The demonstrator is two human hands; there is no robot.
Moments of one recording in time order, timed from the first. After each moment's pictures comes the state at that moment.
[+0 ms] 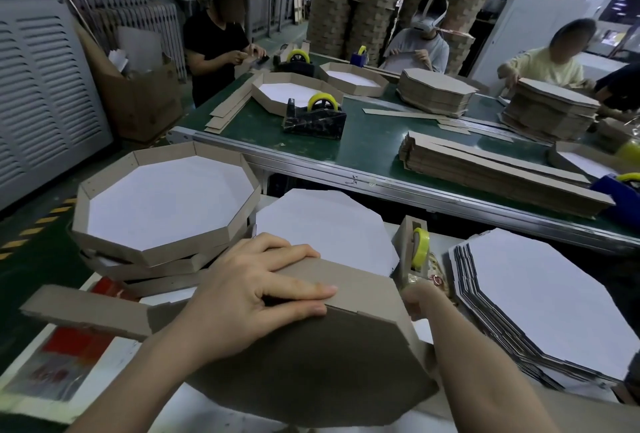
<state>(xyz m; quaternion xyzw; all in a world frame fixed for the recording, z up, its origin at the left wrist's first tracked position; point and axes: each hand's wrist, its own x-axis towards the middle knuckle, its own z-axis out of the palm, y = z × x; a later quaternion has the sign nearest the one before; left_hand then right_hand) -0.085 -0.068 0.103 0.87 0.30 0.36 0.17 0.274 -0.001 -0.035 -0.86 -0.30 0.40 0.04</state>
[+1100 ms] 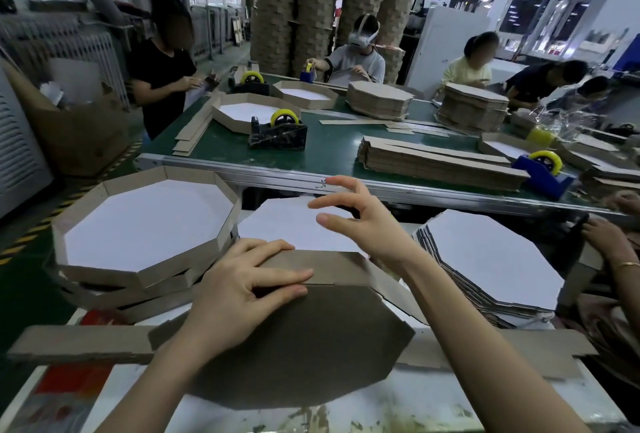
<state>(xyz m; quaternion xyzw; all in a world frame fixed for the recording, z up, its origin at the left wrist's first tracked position) -0.116 -0.081 0.093 0.85 0.31 0.37 0.20 0.107 -0.091 0.158 -0.57 -0.64 0.30 0.41</state>
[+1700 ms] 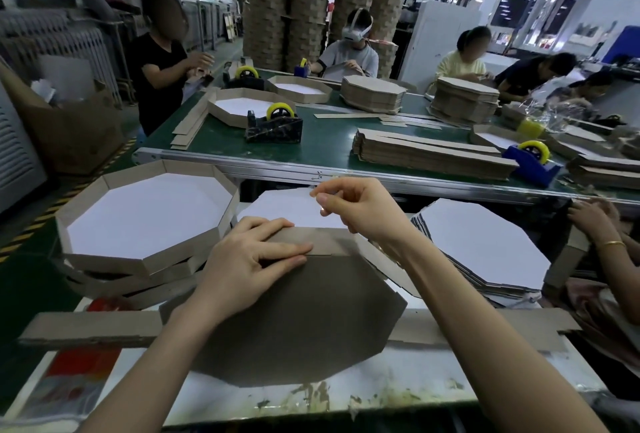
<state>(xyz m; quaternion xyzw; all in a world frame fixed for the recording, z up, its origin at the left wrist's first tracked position) -0.116 -0.077 0.095 0.86 0.31 0.36 0.18 0.090 -0.108 0.173 -0.62 -0.60 0.29 0.43</state>
